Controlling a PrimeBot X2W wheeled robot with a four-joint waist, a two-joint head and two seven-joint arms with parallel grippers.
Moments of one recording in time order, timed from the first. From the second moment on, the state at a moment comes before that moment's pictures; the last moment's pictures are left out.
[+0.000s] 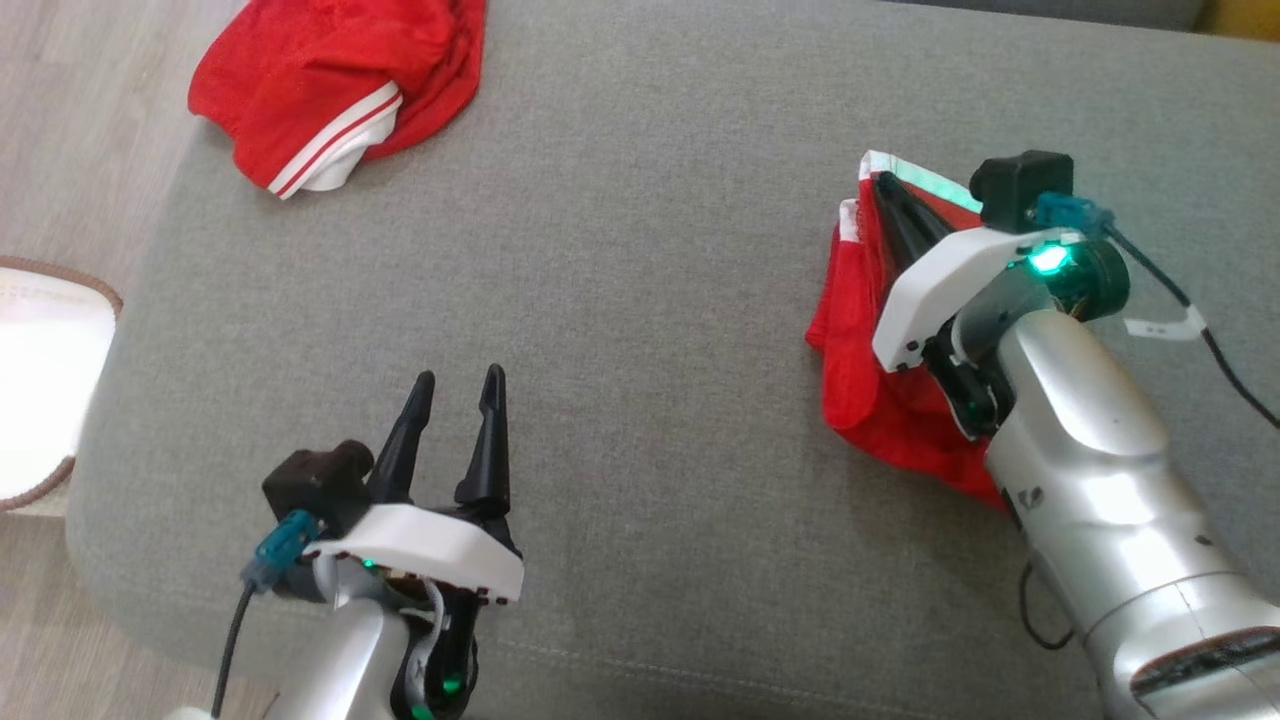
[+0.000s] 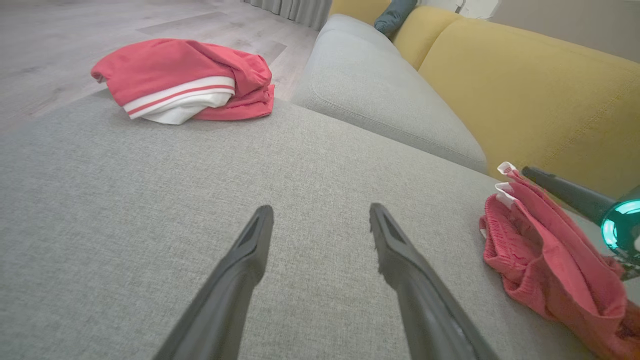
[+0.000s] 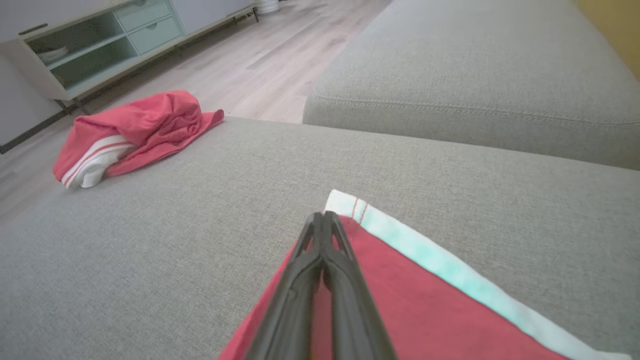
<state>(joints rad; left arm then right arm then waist) -0.15 0.09 -0.40 0.22 -0.51 0.10 -0.25 -0.77 -0.09 0.33 0.90 0.31 0.12 0.00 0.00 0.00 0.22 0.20</state>
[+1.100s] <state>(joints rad) -0.12 0.09 -0.39 0.23 -0.49 0.09 -0.25 -0.51 -0.09 0.67 0.76 0.46 0.12 -0.09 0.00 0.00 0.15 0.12</state>
